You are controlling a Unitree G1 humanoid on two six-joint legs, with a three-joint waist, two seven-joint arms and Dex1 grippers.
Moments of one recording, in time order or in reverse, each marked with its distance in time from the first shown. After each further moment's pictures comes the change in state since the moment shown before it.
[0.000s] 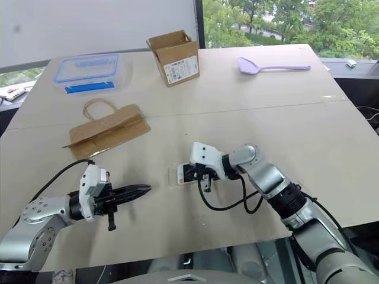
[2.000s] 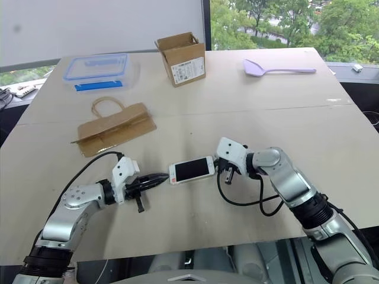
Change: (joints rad) left arm -0.216 -0.108 -0.211 0.164 0.219 -0.092 0.153; right arm 0.148 -0.128 -0.151 -0.176 -0.022 0.160 -0.177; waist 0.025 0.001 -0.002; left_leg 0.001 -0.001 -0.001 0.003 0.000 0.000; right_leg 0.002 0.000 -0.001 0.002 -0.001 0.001
